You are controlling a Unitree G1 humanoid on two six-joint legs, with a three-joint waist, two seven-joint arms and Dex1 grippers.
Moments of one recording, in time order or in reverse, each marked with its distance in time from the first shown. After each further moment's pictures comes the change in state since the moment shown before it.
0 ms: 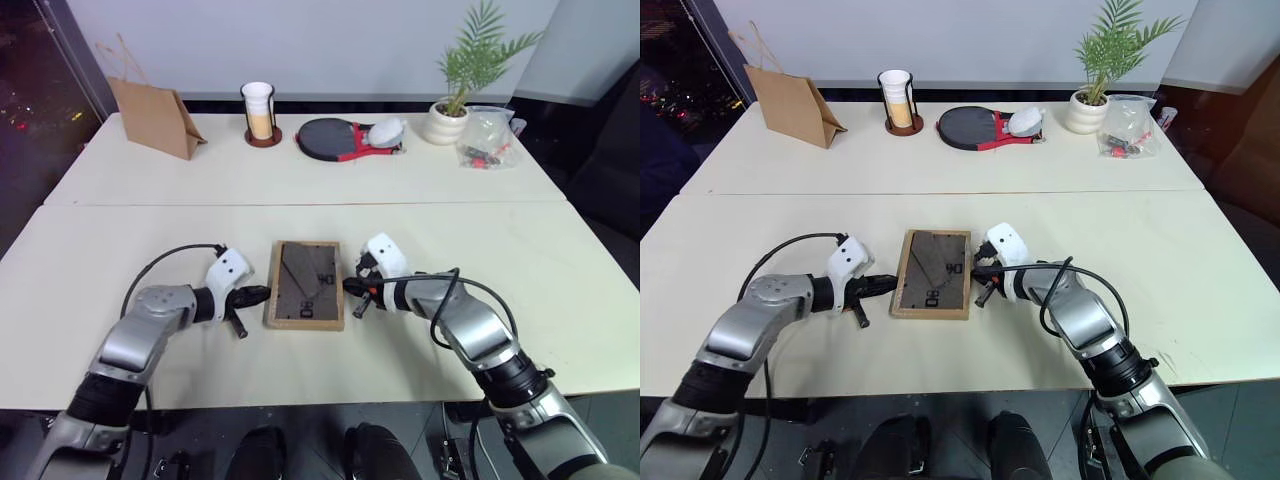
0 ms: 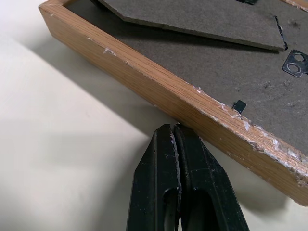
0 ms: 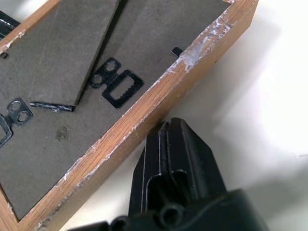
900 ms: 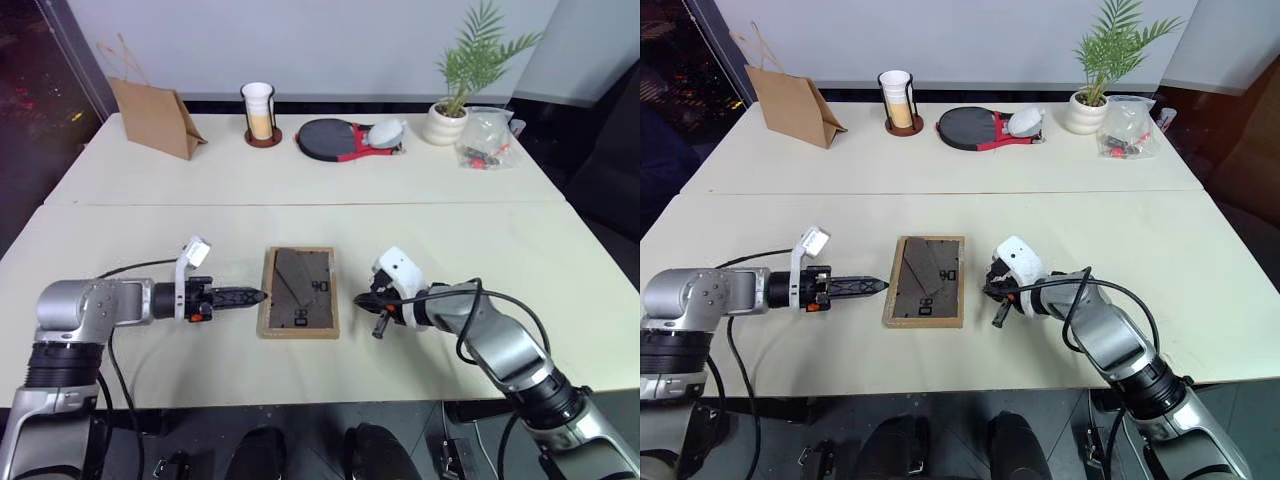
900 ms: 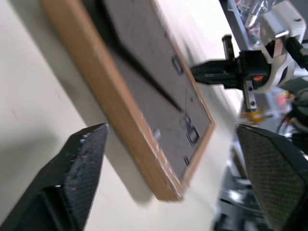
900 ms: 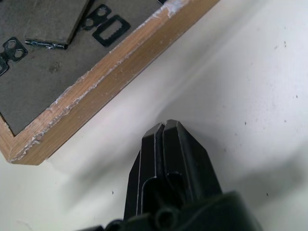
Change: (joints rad) left arm -0.189 0.061 0.229 0.214 -0.491 0.765 -0.111; right arm 0.081 -0.132 0.014 -0.126 -0.007 -0.022 0.061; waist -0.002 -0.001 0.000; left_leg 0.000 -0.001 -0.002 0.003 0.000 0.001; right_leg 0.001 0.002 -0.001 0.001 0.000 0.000
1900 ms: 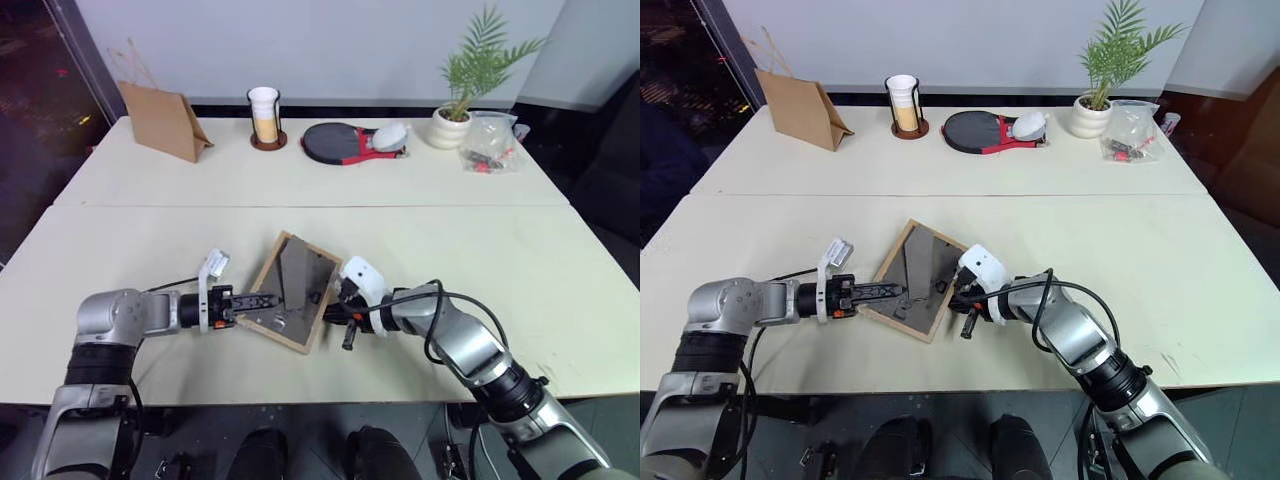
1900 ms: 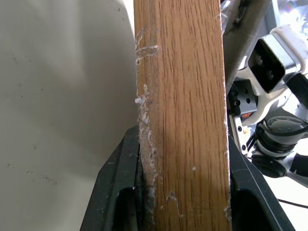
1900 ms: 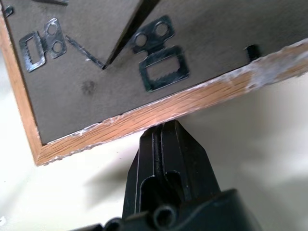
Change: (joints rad) left arm 0.007 -0.131 -0.008 0.122 -0.047 -0.011 0.011; right arm -0.067 0.115 0.078 0.105 0.015 -0.060 0.058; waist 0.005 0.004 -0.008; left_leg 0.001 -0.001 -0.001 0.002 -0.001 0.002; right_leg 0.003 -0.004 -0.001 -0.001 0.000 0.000
